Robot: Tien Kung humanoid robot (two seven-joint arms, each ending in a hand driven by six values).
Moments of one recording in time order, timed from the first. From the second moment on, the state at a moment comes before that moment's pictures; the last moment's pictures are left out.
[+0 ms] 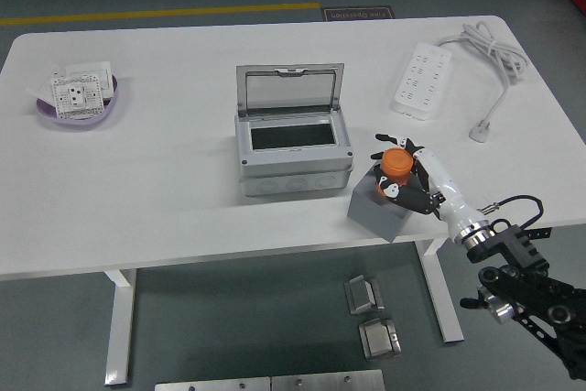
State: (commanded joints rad) left arm 0.02 0.15 -0.47 -0.18 0.42 0.04 0.09; right arm 0.33 -0.45 0.64 1.18 -0.95 -0.36 0.50
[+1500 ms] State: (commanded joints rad) left arm 0.00 0.17 -0.52 -0.19 0.48 0.04 0.11; right arm 1.00 -0.19 0.27 0.88 -1.63 -0.26 0.13
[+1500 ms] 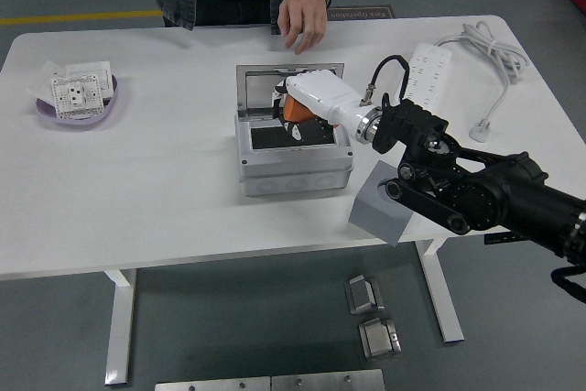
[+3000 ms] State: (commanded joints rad) left arm -0.03 0.17 -0.49 -0.19 0.47 0.04 0.10; right arm 1.02 -0.18 0.22 0.73 -1.57 -0.23 0.28
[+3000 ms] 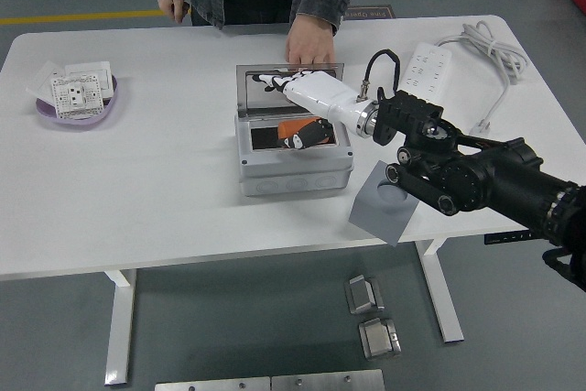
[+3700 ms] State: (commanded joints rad) left arm -0.02 0.17 -0.52 -0.19 0.50 0.04 0.12; right arm 1.08 -0.33 0.47 1.03 -1.47 -0.11 0.20
